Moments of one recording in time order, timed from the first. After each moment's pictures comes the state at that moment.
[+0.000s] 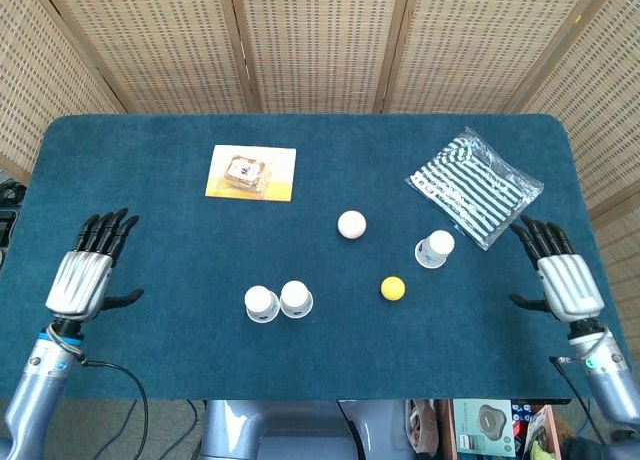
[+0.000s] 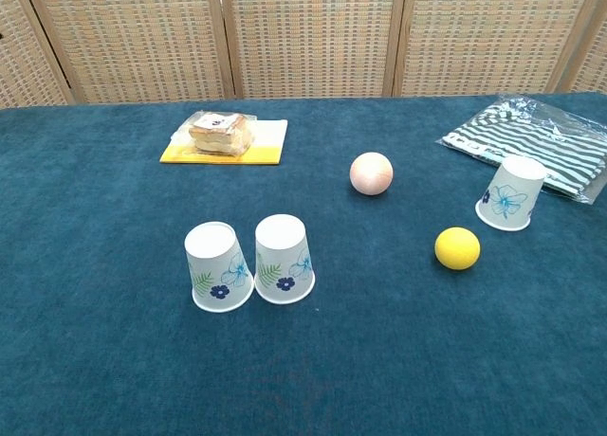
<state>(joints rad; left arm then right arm) -0.36 -1.18 -0.05 -1.76 1.36 1.40 0.23 0.33 -1.18 0.14 -1.37 -1.53 1.22 0.20</state>
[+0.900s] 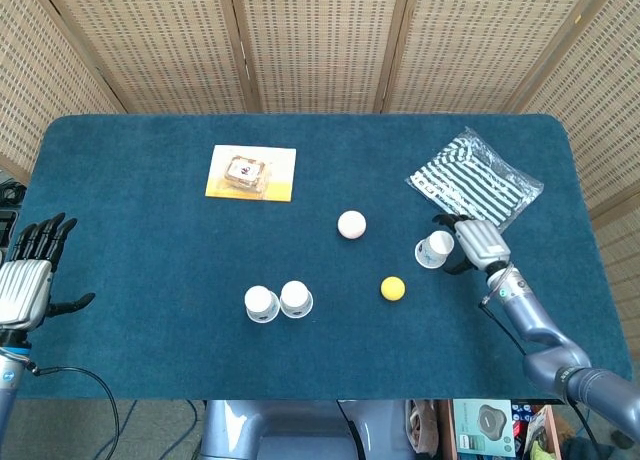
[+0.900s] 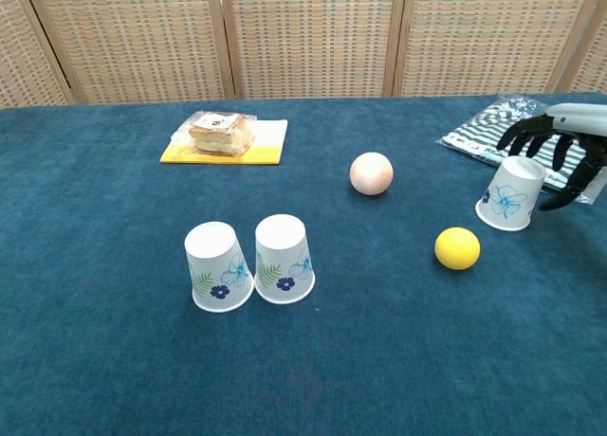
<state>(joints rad) -0.27 -1.11 -0.07 -1.67 1.35 1.39 0.06 0.66 -1.43 0.19 -1.09 -1.34 0.75 0.22</state>
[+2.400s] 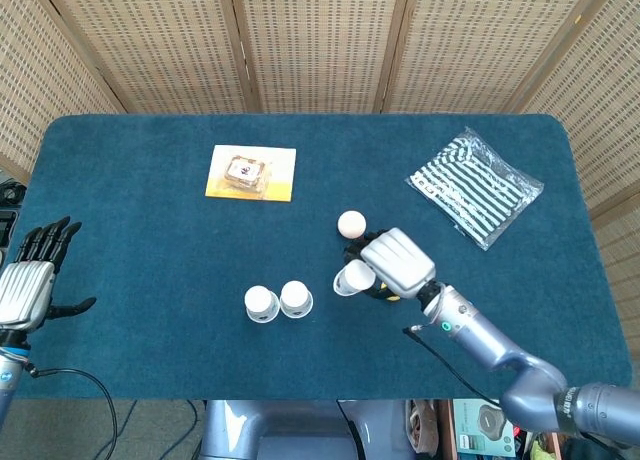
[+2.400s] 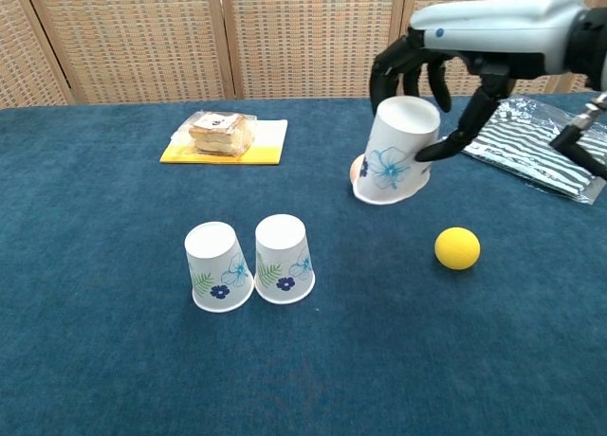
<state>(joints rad) -0.25 -1.06 -0.08 -1.71 1.36 1.33 0.04 0.78 -1.20 0.24 -1.81 -1.35 0.85 -0.23</state>
